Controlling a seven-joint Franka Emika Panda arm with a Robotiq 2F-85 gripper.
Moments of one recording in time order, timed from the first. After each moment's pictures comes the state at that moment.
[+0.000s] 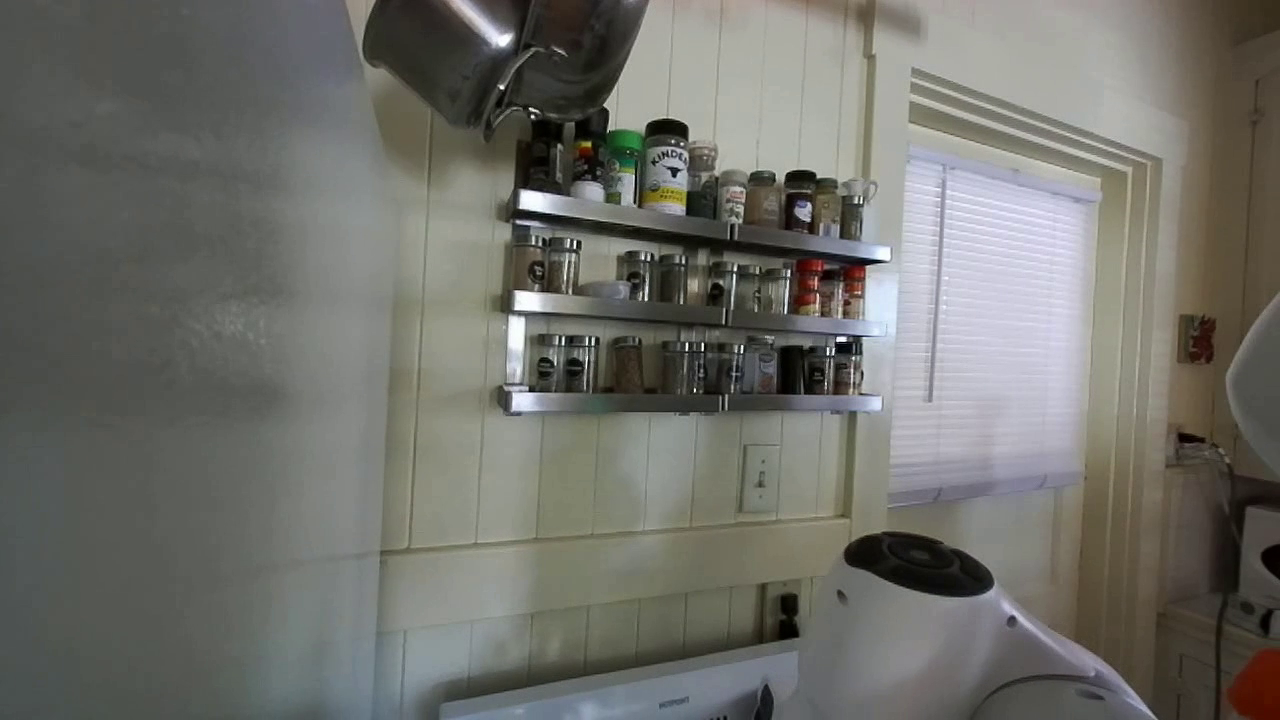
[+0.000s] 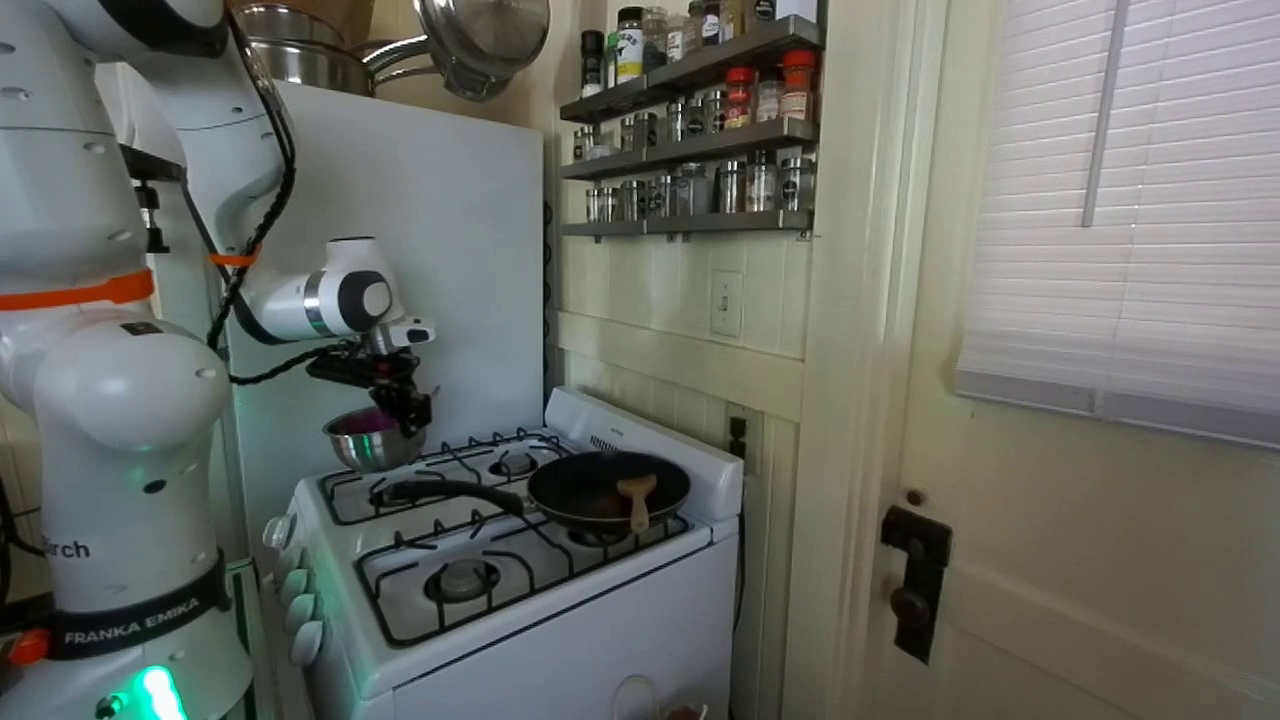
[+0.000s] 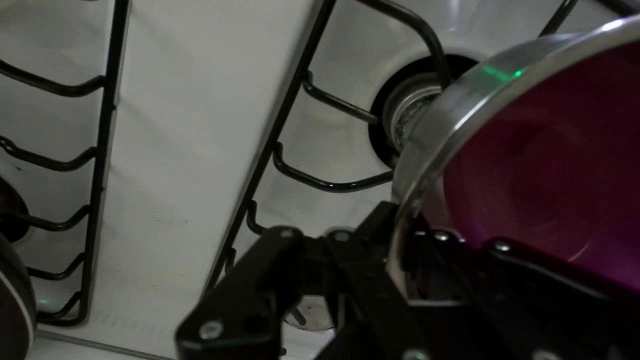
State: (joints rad) arm 0.35 -0.15 0.45 -2.75 -0.11 2.83 0.48
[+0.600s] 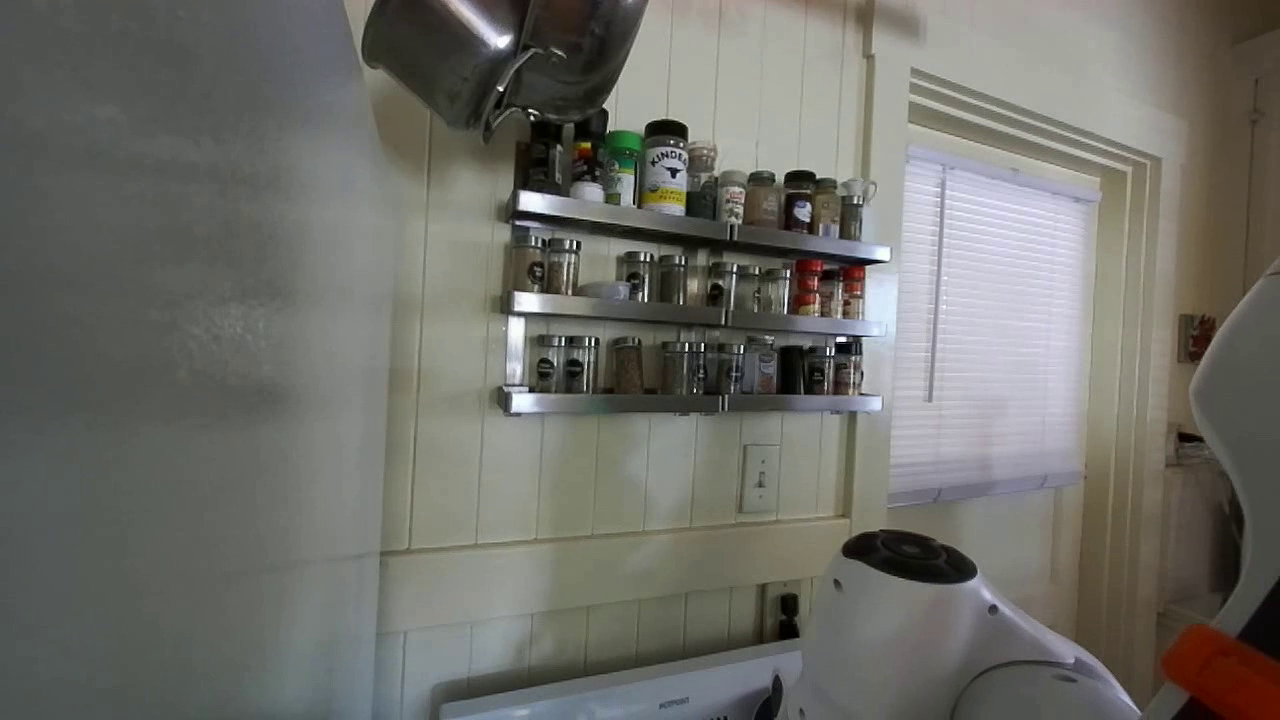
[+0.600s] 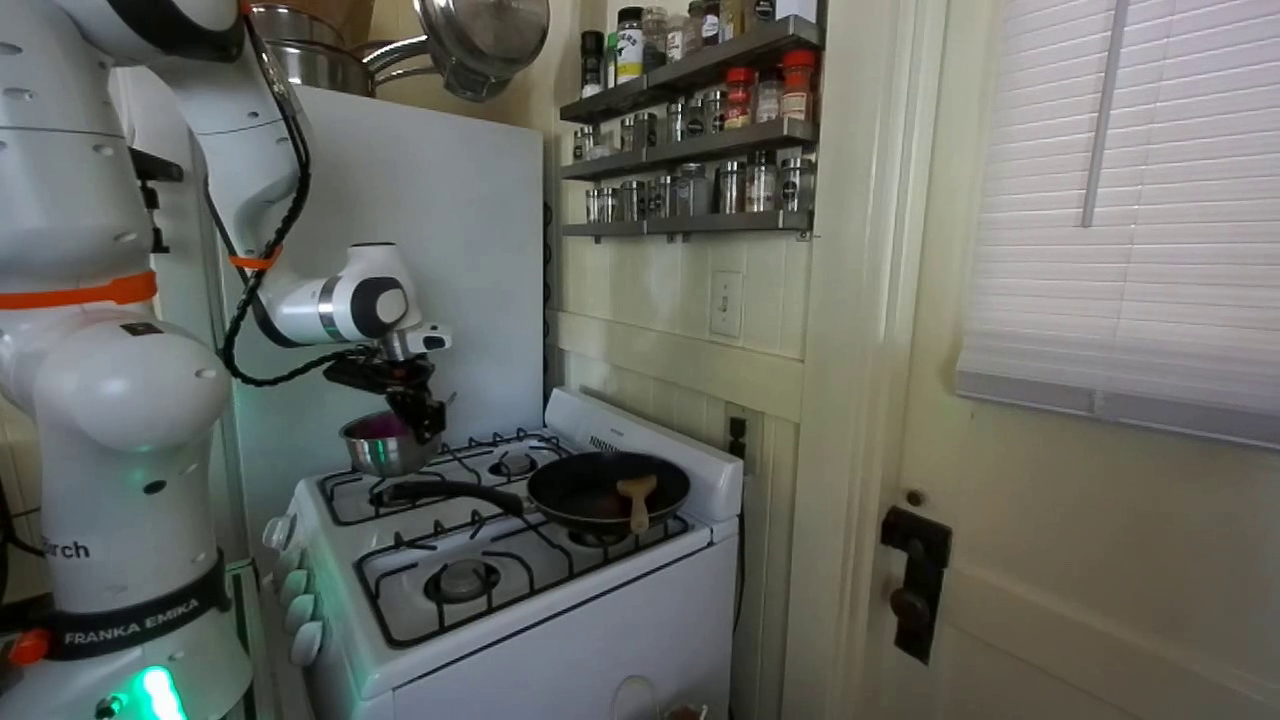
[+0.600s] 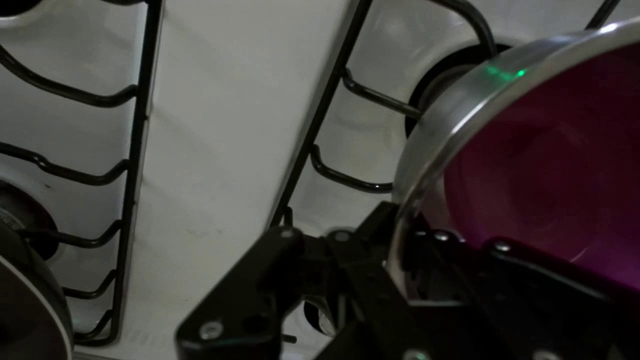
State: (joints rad) arm 0.35 -0.13 0.38 -2.75 -0.09 2.84 0.45
